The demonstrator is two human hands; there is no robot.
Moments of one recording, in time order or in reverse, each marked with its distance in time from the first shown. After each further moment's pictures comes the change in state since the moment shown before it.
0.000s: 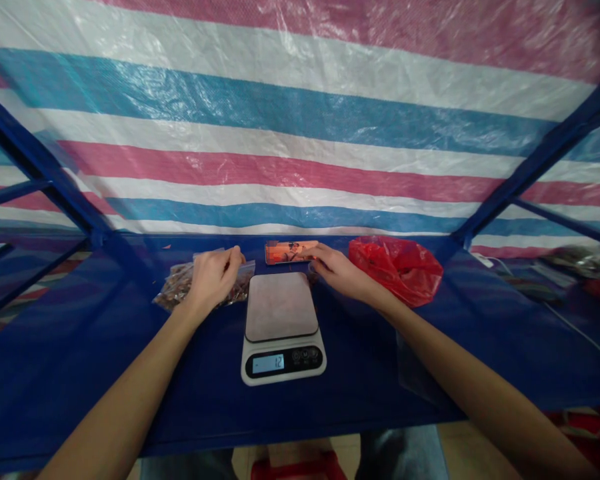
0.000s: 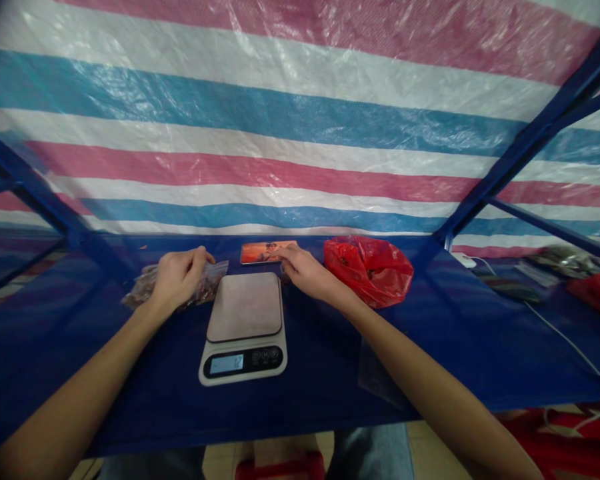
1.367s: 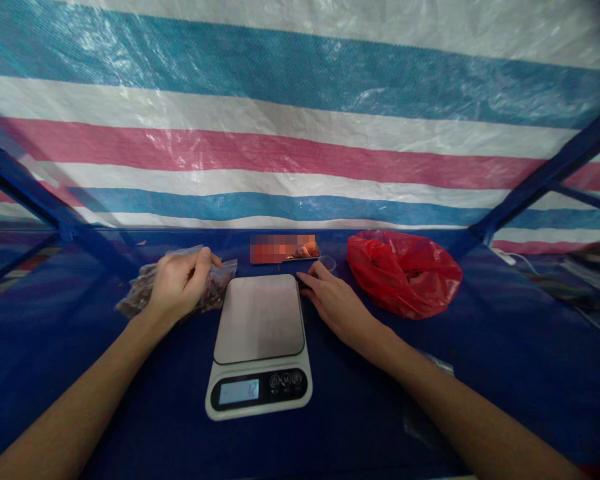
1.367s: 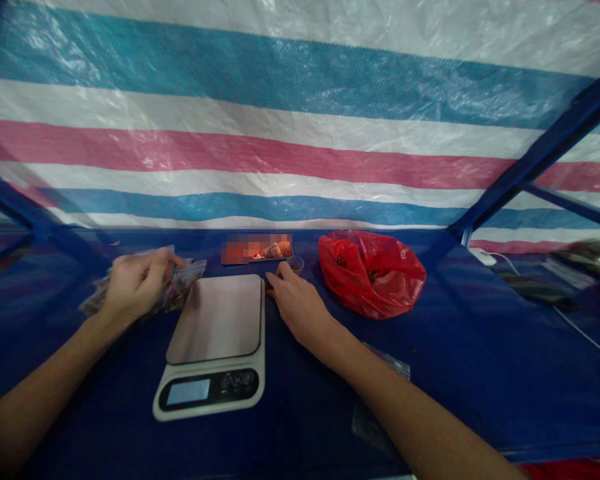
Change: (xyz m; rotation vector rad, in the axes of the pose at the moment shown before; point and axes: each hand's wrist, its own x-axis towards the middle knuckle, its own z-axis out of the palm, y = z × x) left_hand -0.007 -0.016 0.006 -0.115 -0.009 -0.016; right_hand -0.038 -0.015 0.024 -0.312 -0.179 0.232
